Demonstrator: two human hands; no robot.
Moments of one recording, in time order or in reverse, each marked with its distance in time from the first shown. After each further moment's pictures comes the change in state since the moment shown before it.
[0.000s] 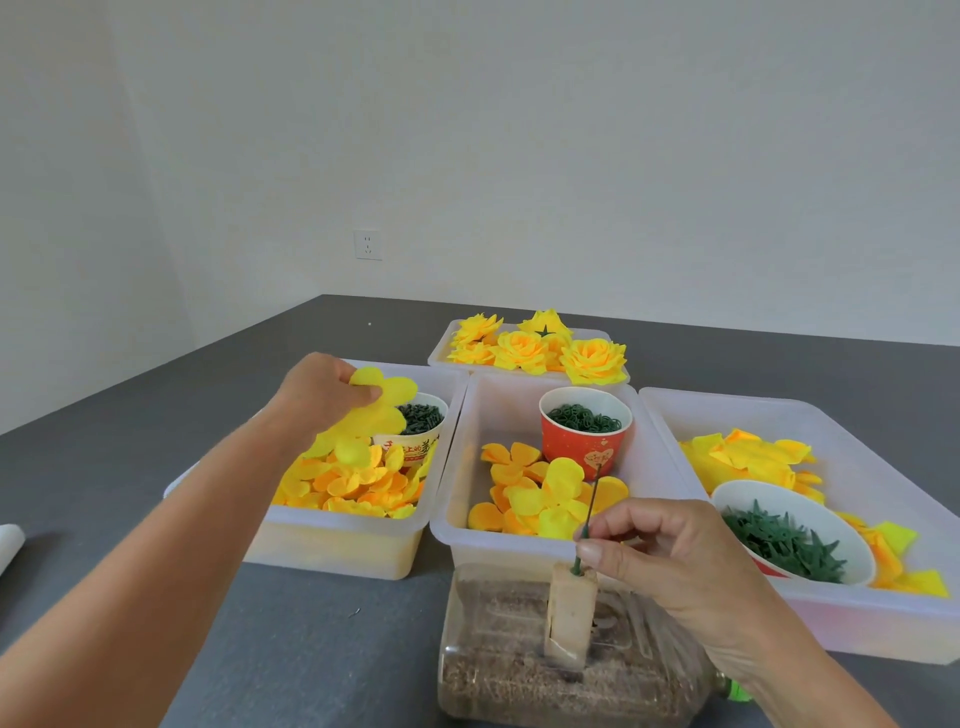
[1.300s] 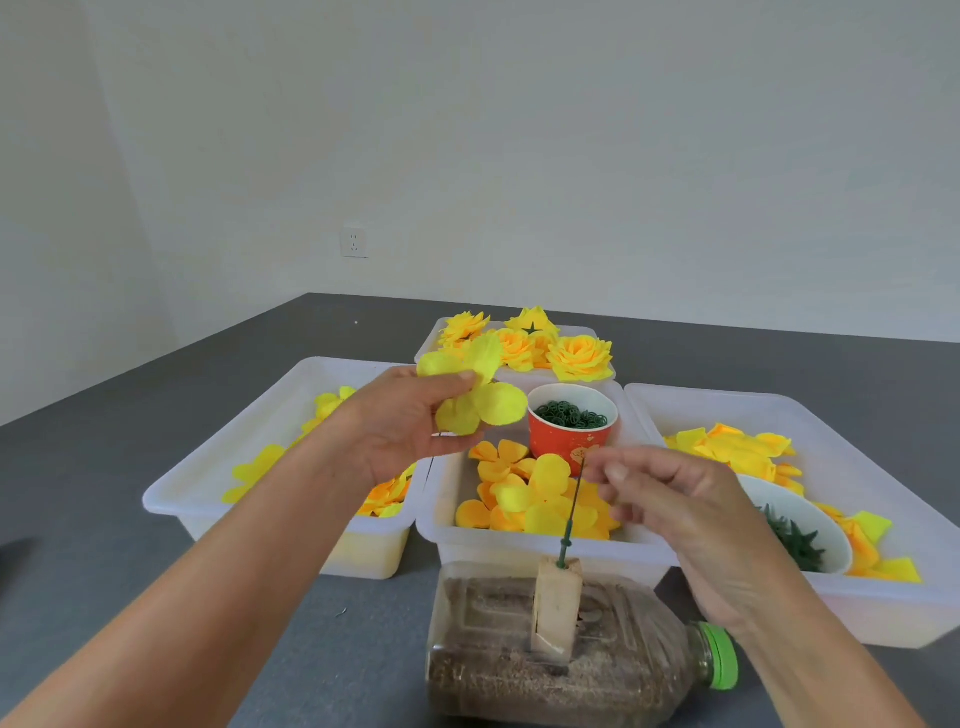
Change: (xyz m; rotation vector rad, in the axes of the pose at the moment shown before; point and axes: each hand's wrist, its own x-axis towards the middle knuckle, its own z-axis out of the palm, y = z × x) left_hand -0.070 0.062 0.040 -0.856 -0.530 -0.062; right_hand 0.013 -0.010 -0.014 0.121 0.154 -0.021
